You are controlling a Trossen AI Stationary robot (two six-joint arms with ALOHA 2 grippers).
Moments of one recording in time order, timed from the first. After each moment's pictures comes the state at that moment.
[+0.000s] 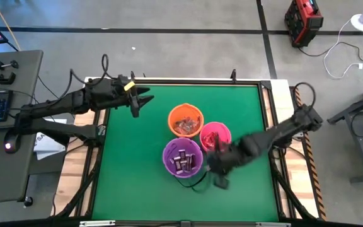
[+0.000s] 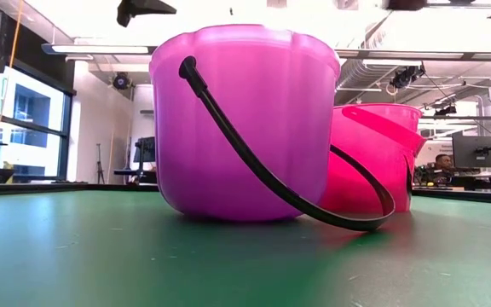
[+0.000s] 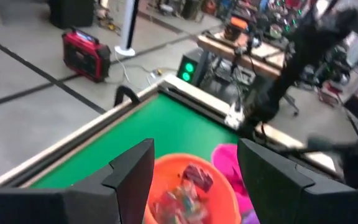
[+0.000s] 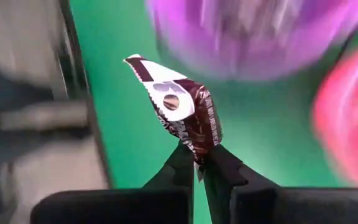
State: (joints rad) left arm 0.19 0.91 1.01 -0.34 -0.20 -0.34; right arm 0.44 1.63 1.52 -1.03 -0.01 0.72
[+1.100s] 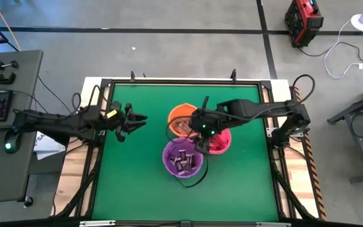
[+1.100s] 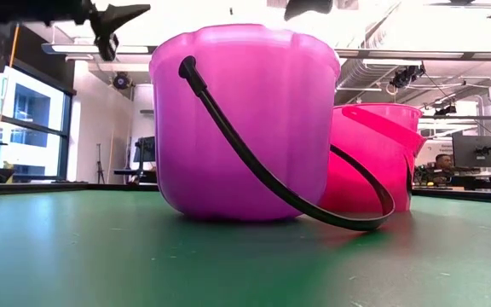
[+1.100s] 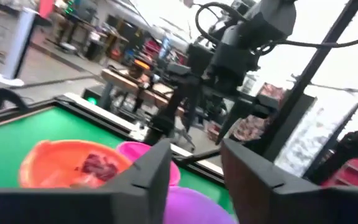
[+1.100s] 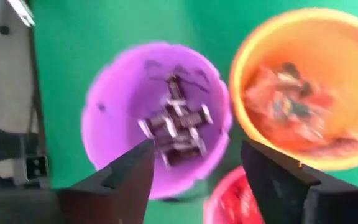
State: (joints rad) left arm -0.01 0.58 0.34 0.37 -0.07 -0.47; right arm 0.13 1.74 1.86 -1.15 0.00 0.38
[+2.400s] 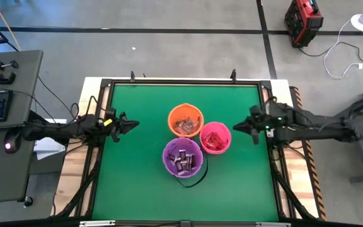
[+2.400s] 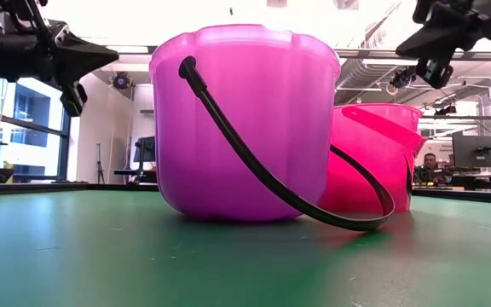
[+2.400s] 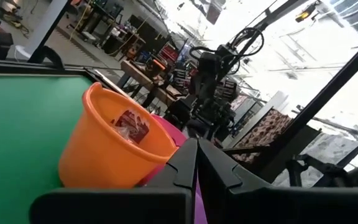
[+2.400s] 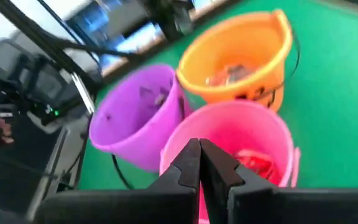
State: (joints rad) left arm -0.01 0.15 0.01 0.25 -0.16 -0.66; right arm -0.09 0.48 0.53 -0.42 -0.13 0.48
